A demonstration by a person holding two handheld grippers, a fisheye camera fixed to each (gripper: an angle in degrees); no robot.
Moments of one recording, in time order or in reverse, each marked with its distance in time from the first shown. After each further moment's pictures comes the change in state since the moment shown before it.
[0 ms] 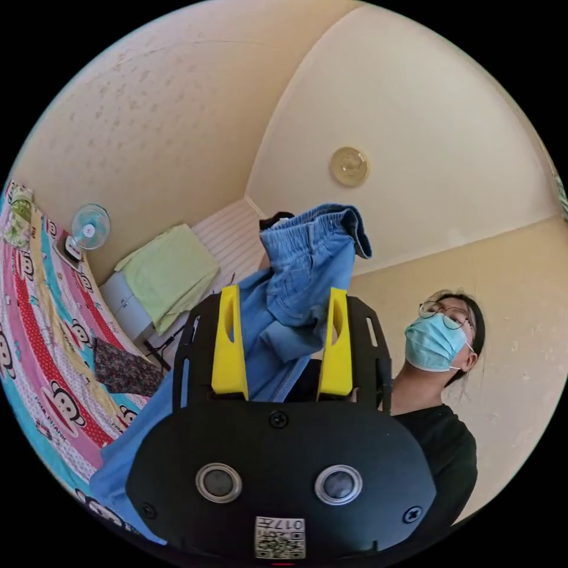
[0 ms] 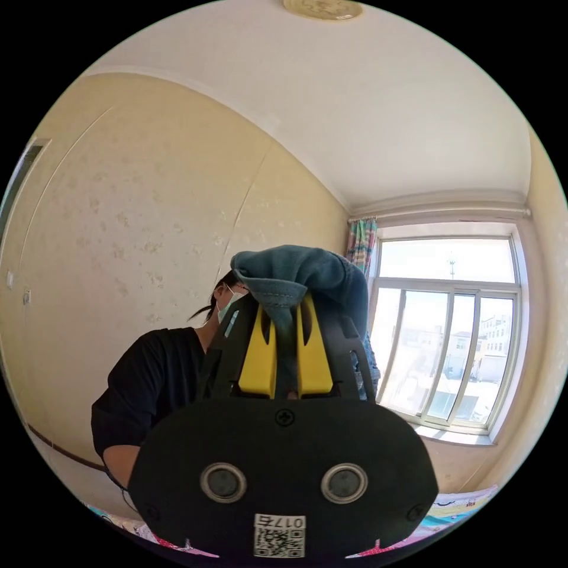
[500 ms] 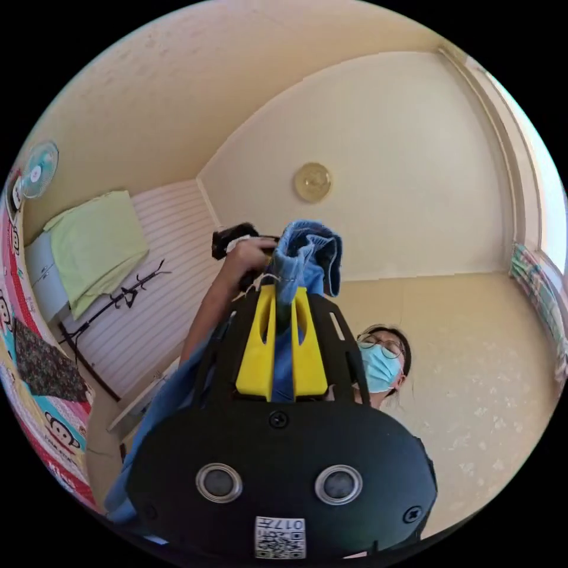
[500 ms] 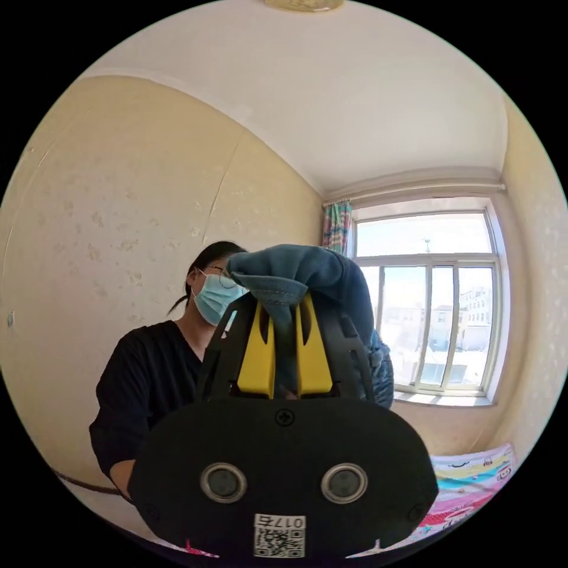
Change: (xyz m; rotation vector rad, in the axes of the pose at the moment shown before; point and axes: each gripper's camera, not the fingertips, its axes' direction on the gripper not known) left arm -0.052 0.040 0.058 0.124 0.415 -0.086; right arm -0.025 0.070 0.011 -0.070 0.247 0.179
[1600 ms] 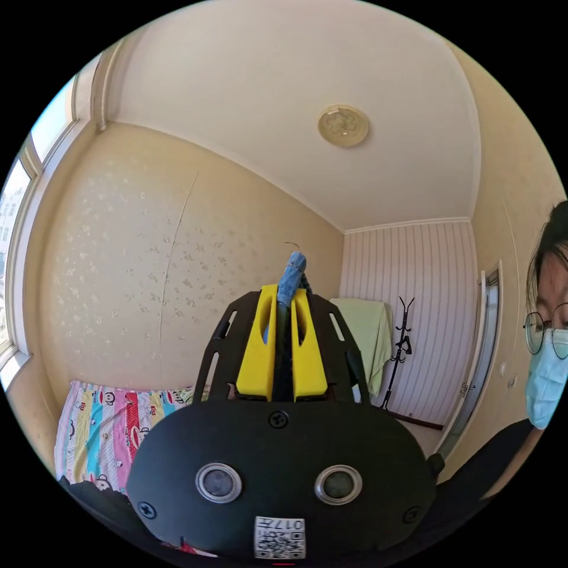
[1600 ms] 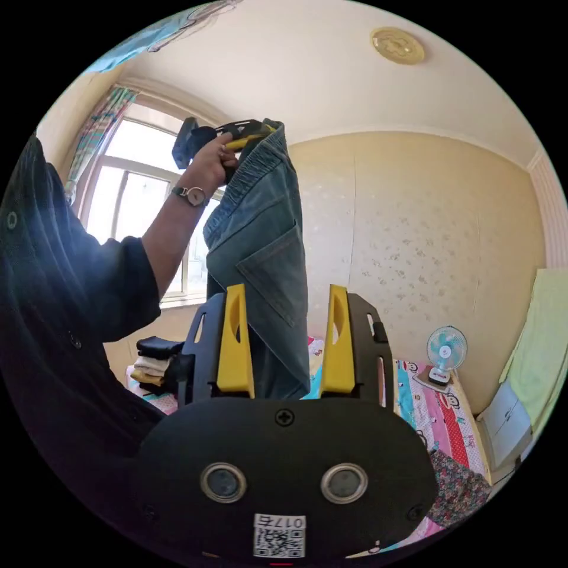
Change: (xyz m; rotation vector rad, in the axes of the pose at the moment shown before) left arm 0.232 0.134 0.279 -0.007 -1.242 0.951; right arm -0.196 0.251 0.286 -0.236 1.517 -0.085
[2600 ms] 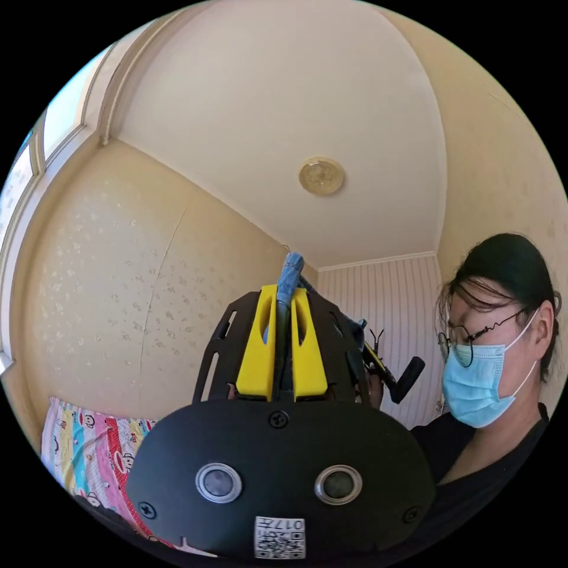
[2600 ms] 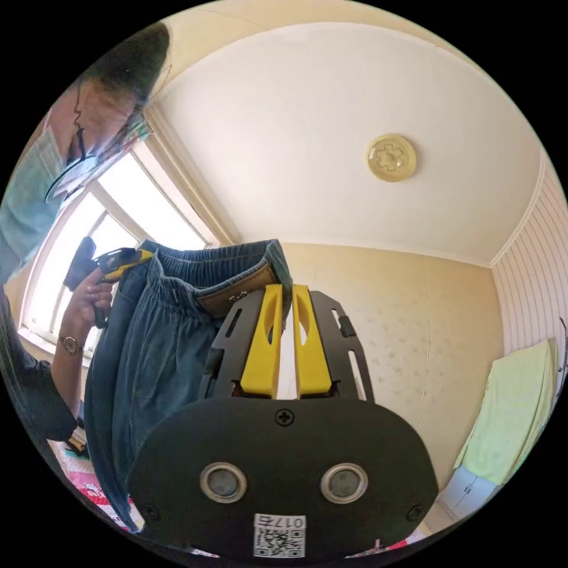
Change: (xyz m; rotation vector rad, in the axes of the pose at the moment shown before) left arm -0.084 -0.178 -0.140 0.194 0.132 0.020; right arm 0.039 -0.247 0.027 0.397 0.243 -0.122
